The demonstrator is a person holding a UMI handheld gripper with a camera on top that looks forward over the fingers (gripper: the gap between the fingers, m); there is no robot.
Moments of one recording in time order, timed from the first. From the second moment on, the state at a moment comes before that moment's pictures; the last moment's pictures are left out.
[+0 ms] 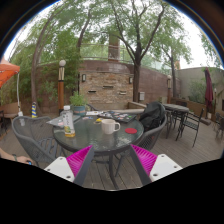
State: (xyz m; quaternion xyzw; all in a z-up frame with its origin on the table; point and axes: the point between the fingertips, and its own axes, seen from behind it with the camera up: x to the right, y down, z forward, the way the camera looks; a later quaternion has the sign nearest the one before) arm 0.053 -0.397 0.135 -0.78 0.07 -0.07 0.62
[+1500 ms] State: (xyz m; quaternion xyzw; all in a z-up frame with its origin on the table) arm -0.154 -0.014 0.077 -0.75 0.06 -0.07 0.66
